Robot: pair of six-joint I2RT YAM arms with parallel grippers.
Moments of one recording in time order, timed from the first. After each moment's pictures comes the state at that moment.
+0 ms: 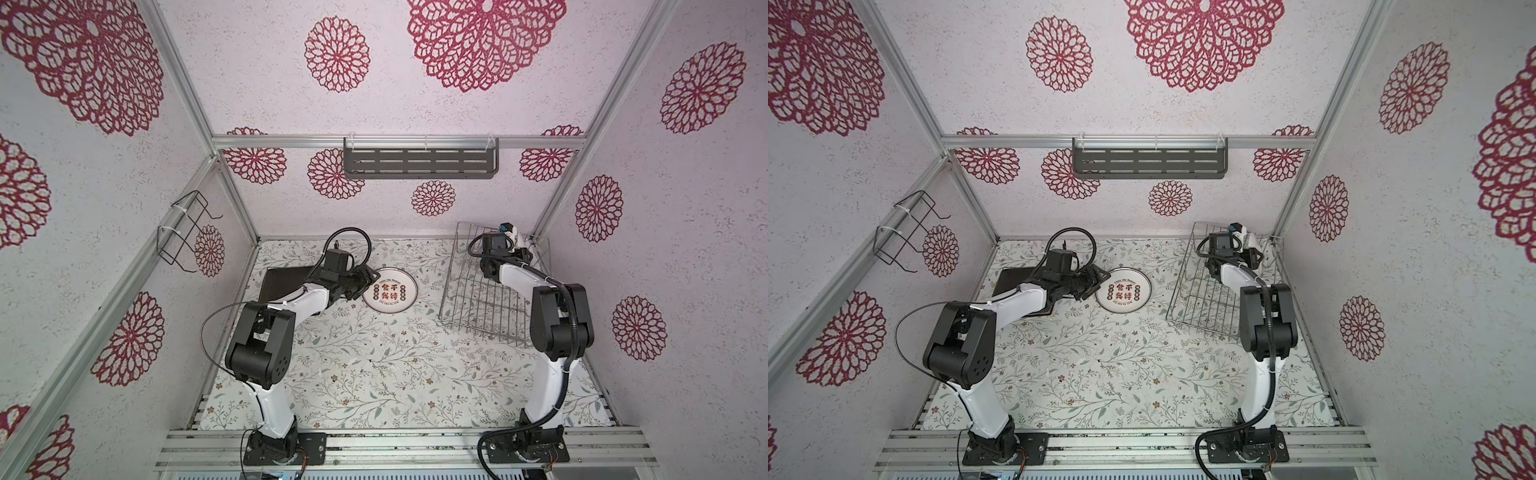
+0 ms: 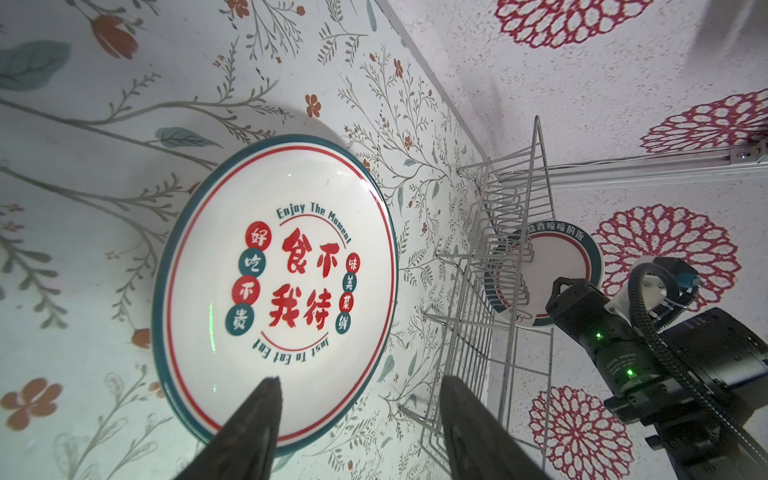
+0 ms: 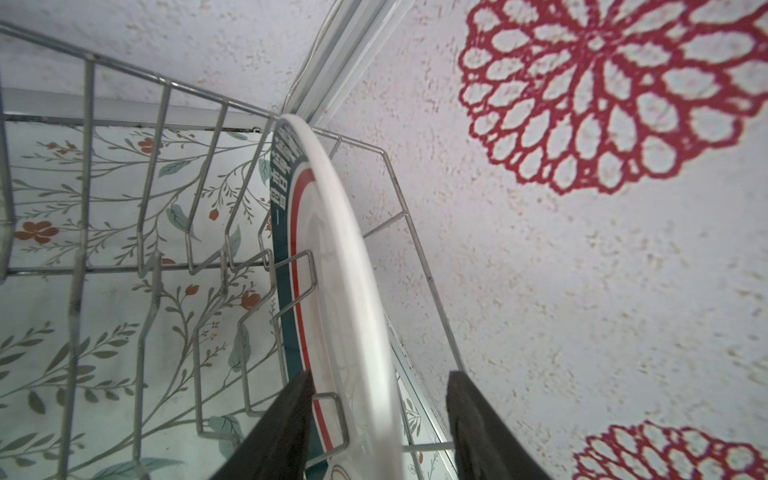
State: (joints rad) left arm -0.30 1.85 1.18 -0.02 0.41 -0.91; right arm 0.13 2.02 1.48 -0.14 1.00 -0.09
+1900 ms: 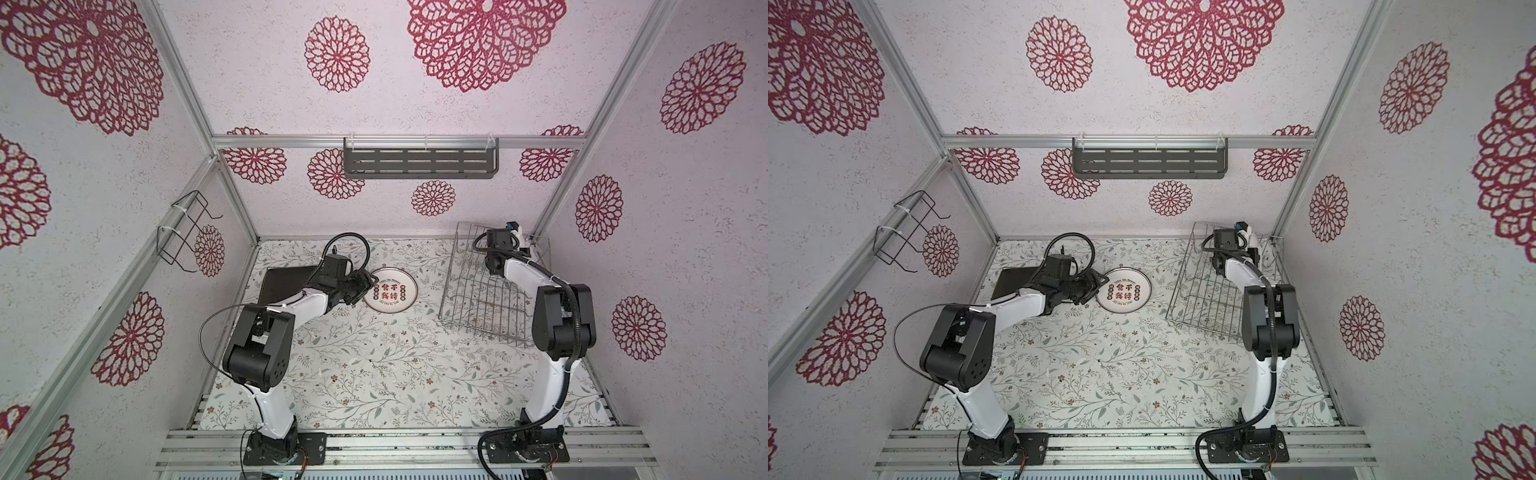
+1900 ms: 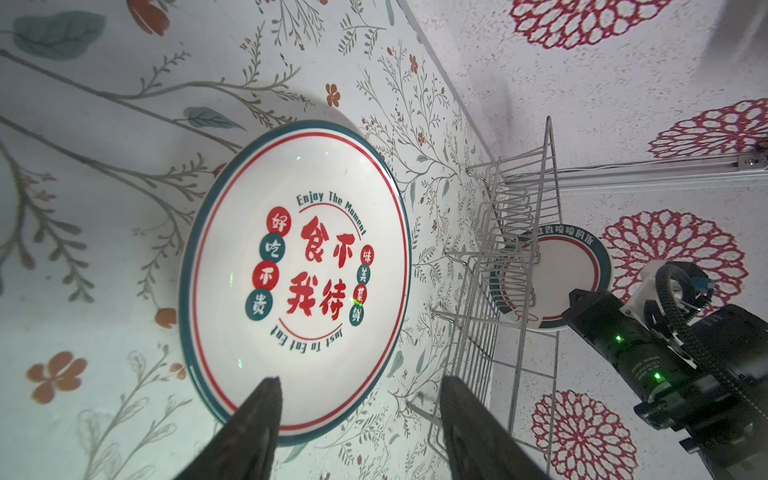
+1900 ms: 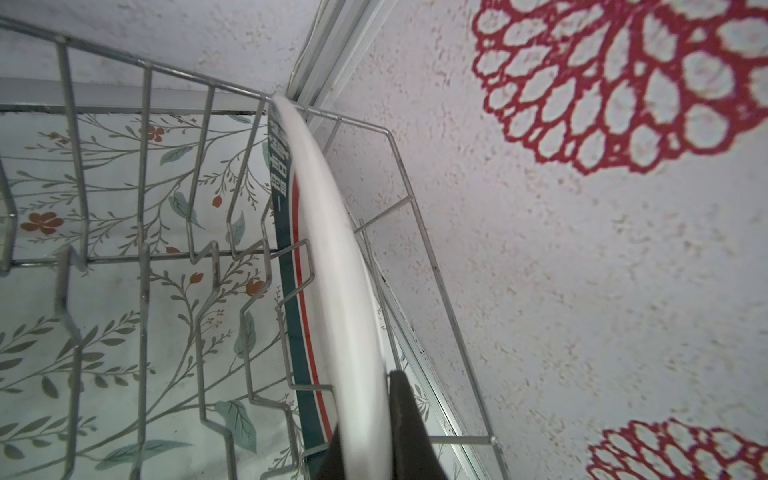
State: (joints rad) left arm -0.30 1.82 1.11 0.03 0.40 -0.93; right arm 0.10 2.02 1.55 -0.30 0.94 -0.02
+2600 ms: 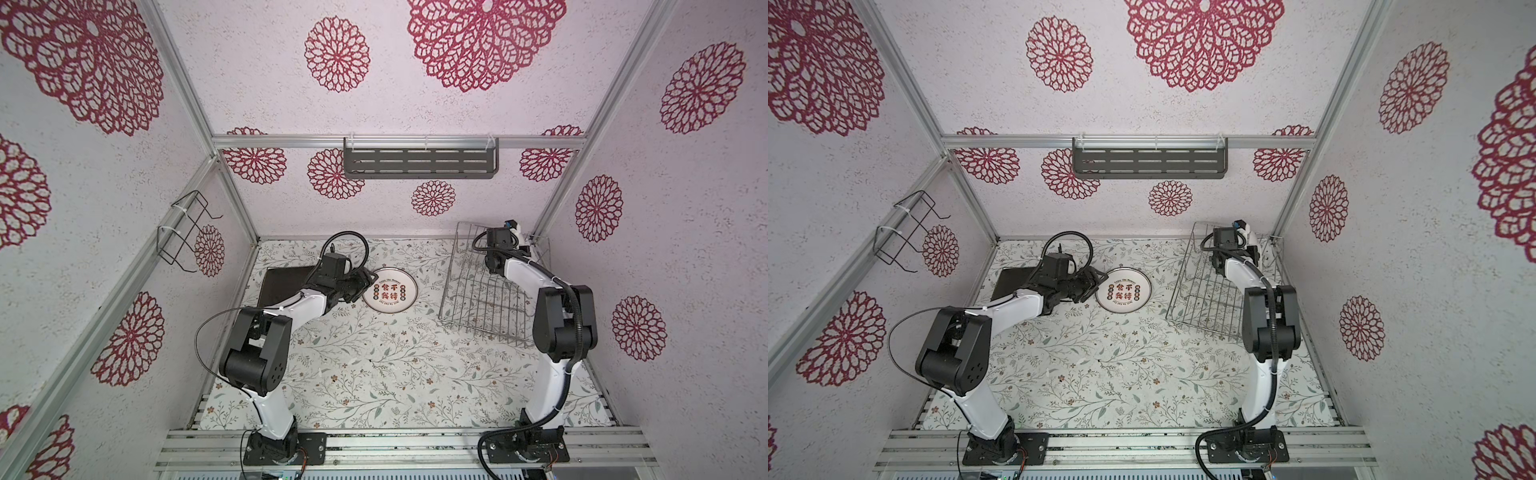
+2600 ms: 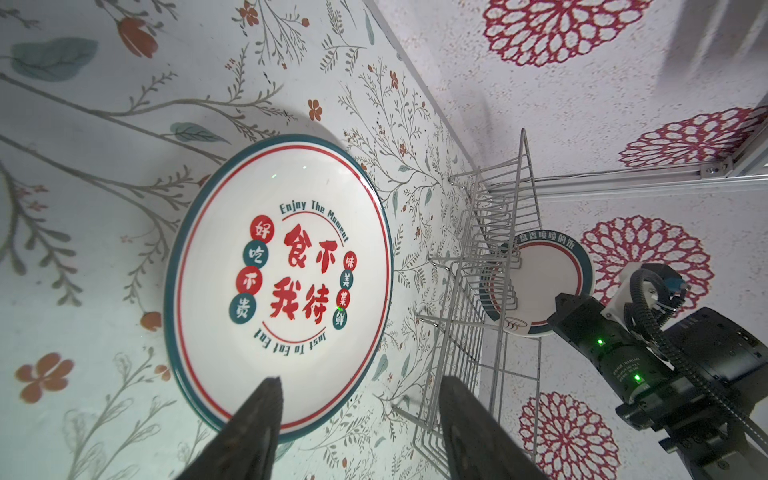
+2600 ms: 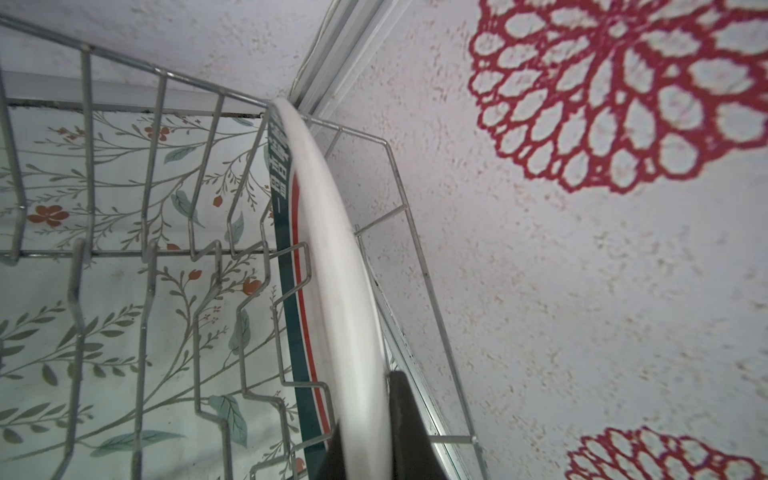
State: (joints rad) left arm -0.30 1.79 1.10 0.06 0.40 -0.95; right arm 0.11 1.99 1.55 -0.30 0.94 -0.07
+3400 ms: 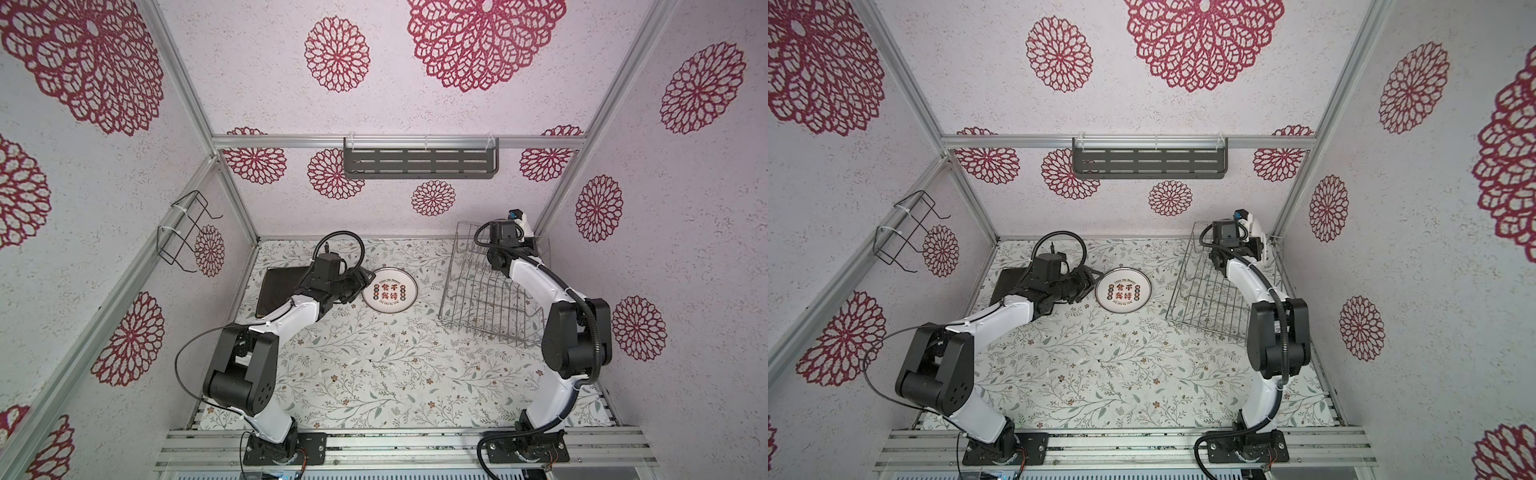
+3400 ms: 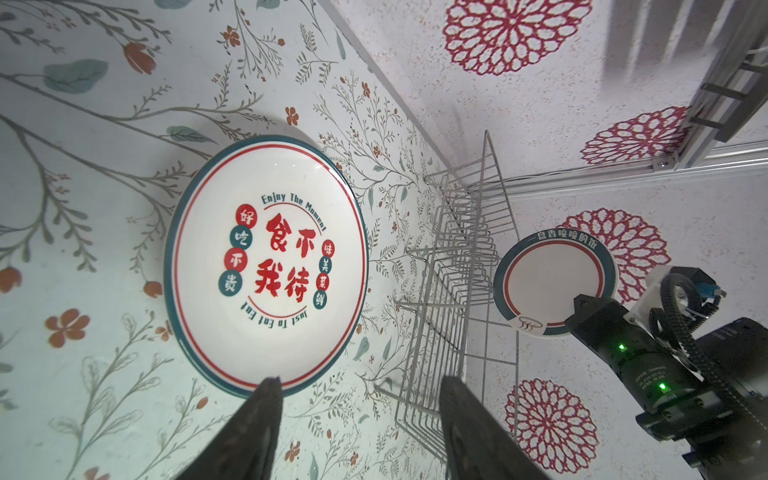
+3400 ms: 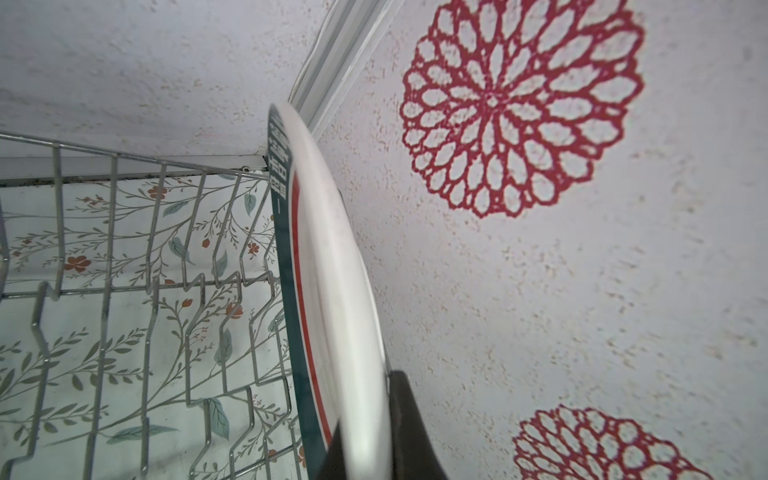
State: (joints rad) left arm -0.30 1.63 1.03 0.03 0.39 -0.95; right arm 0.16 1.83 1.50 -0.30 1.00 -0.10
